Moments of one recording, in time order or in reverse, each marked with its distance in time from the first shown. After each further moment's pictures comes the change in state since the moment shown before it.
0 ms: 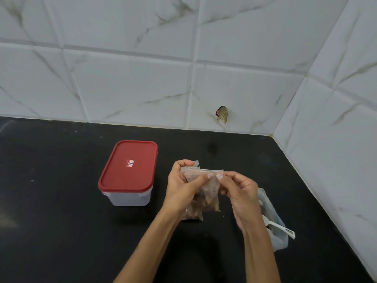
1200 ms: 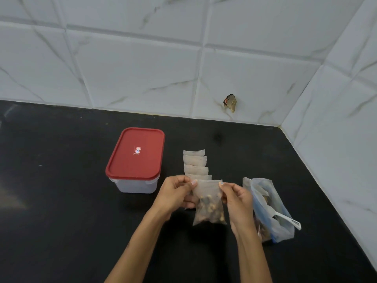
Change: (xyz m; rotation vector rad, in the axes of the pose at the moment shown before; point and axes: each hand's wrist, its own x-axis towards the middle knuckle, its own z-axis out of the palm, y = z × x) left_hand -0.005 -0.019 -0.052 0.362 -0.064 -0.292; right_hand -0.015 0.052 0.008 -0.132 0.203 0.205
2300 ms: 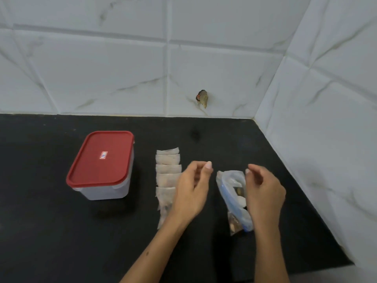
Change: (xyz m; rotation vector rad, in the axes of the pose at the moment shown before) left_hand -0.009 0.021 0.105 0.146 0.060 0.413; right_hand 0.007 -0.048 -0.088 -0.657 0.431 -0.266
